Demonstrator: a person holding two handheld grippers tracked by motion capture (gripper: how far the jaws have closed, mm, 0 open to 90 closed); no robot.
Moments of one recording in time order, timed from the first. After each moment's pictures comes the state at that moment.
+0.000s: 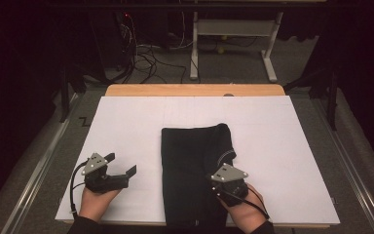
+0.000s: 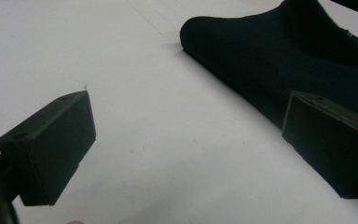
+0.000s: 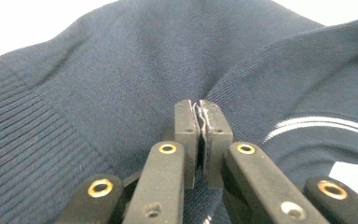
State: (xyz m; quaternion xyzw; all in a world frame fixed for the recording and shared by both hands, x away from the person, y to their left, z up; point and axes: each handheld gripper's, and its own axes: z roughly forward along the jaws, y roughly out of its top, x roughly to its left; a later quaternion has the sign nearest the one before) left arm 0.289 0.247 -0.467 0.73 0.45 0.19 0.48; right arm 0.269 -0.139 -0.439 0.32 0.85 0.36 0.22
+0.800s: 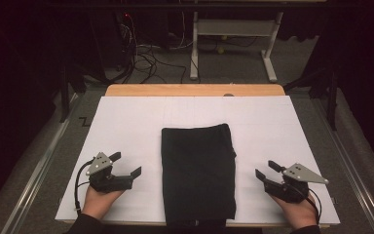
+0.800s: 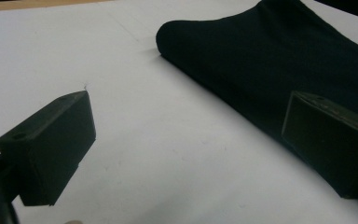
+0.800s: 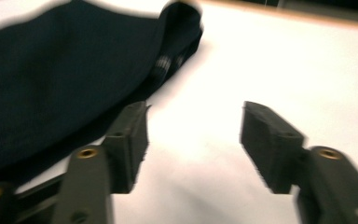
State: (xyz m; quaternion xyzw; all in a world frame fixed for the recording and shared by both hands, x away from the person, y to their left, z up) left arm 0.291 0.239 -0.467 0.74 0.41 0.18 0.50; right arm 0.280 -0.298 -0.461 0.41 0.74 0.47 0.27
